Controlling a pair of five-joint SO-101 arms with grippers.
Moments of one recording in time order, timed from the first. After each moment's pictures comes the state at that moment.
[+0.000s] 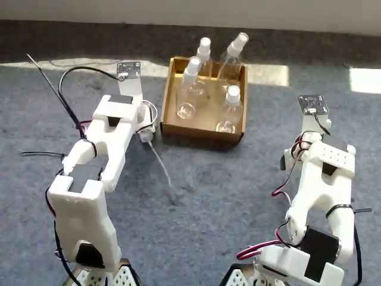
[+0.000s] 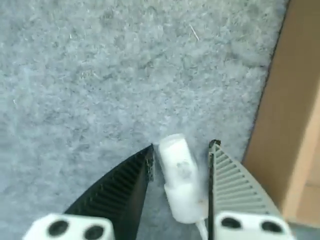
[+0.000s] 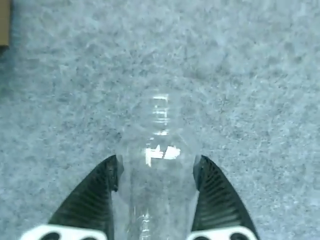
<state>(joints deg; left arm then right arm) 1.0 24.8 5.6 52.9 18.0 18.5 -10.1 34.1 54.5 28.3</state>
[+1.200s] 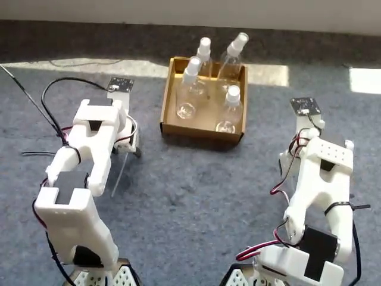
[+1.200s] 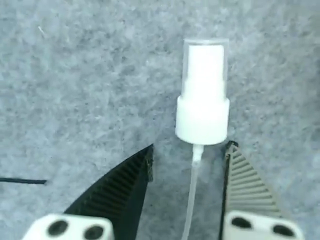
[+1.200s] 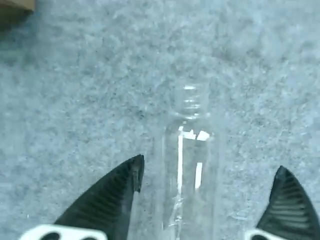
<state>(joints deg) -3.6 19.3 12.7 64.5 1.6 16.3 -9.8 30.4 63.0 30.3</state>
